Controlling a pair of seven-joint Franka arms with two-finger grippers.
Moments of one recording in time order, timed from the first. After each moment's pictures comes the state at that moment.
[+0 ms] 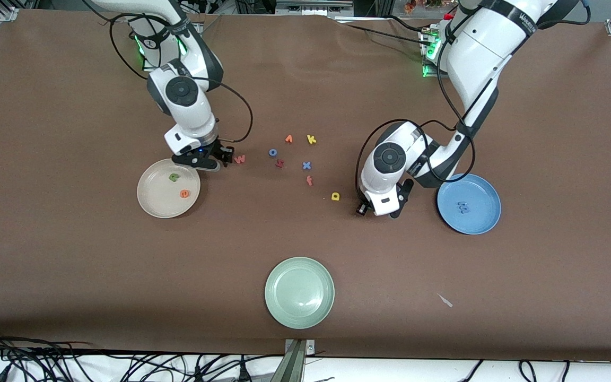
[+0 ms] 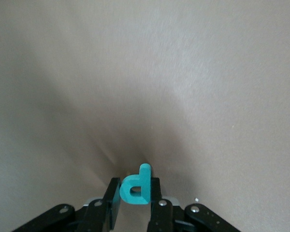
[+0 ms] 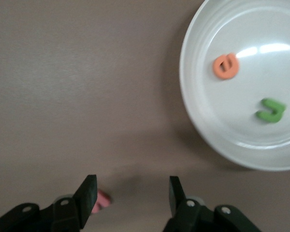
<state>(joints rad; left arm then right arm) -0.19 0.72 -0.36 -1.73 0.31 2.34 -1.77 0.43 0.27 0.10 -2.34 -0.20 2.65 0.92</state>
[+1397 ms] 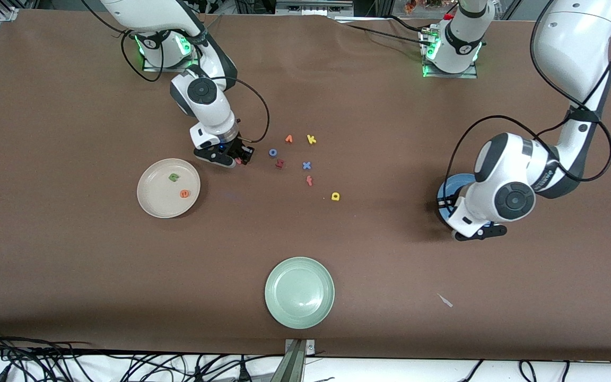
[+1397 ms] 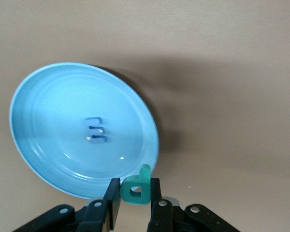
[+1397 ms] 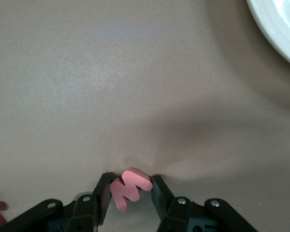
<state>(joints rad) 0.16 0.58 -0.38 -1.66 0.22 1.87 -0.44 0.44 0.39 0.15 -2.37 -0.20 2.85 1.10</state>
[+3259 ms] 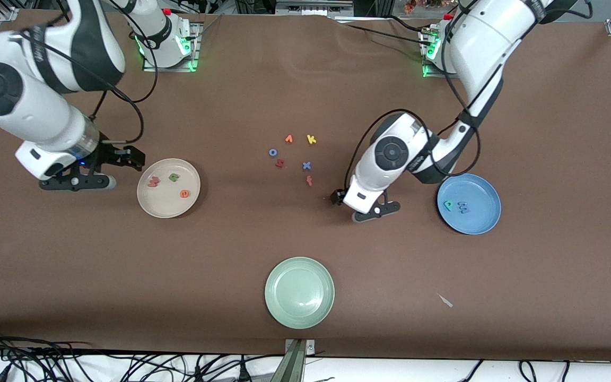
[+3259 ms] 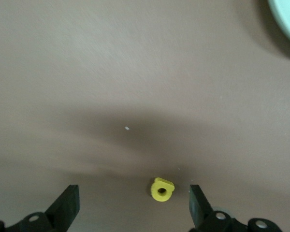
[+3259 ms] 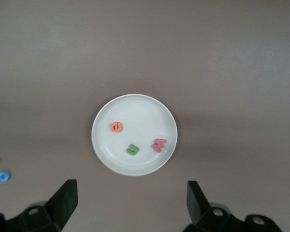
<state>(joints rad) -0.20 0.71 -0.43 -1.67 0.22 2.34 -1.00 0.33 0.16 -0.16 -1.69 -0.02 1.77 0.08</state>
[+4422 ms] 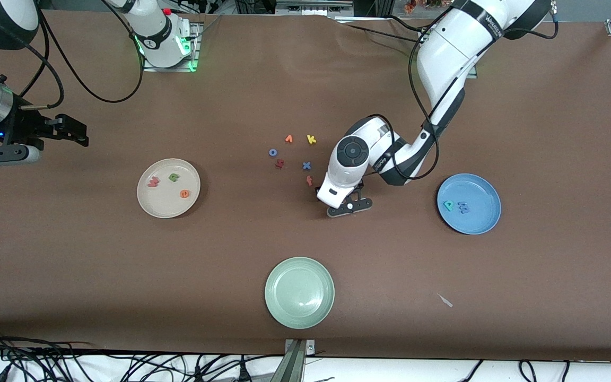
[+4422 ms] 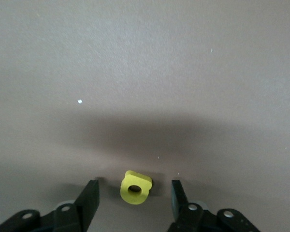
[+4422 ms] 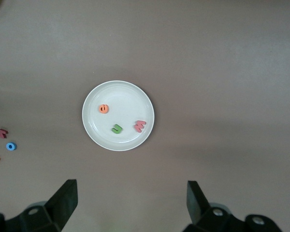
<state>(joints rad) -0.36 0.81 -0.35 -1.59 0.26 2.34 -1.05 0.17 0.09 -0.13 -1.61 0.00 1.61 -0.06</state>
